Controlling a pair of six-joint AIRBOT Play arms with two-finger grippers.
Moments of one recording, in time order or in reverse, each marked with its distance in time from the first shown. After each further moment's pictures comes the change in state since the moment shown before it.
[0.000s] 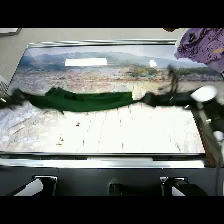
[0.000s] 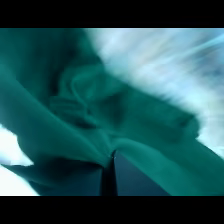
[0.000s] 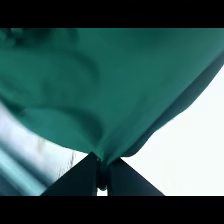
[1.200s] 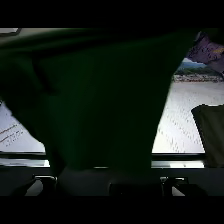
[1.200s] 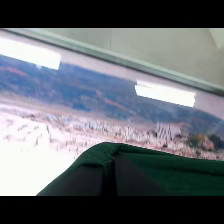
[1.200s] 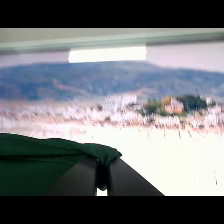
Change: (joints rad) left arm -0.089 0.144 0.408 0.359 0.046 -0.274; right arm 0.002 -0.054 0.776 -0.639 0.173 0.347
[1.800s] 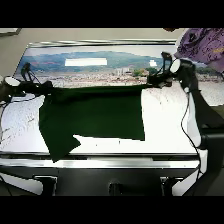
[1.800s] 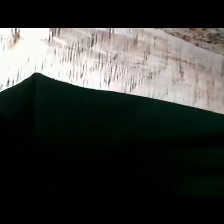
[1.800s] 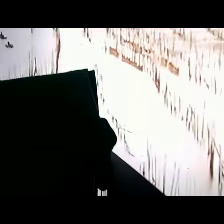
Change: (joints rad) left arm -0.195 -0.726 -0.047 -0.012 0.197 0.140; right arm -0.002 -0.711 -0.070 0.001 -0.131 -0.057
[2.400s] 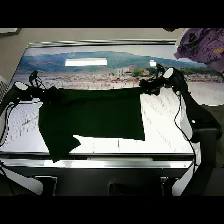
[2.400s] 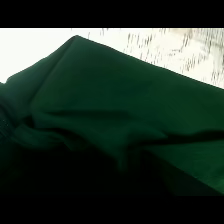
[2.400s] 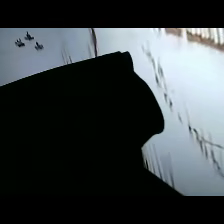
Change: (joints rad) left arm -0.007 -0.092 0.001 -0.007 0.022 -0.001; right arm 0.000 -0.119 -0.001 0.315 -0.017 0.082
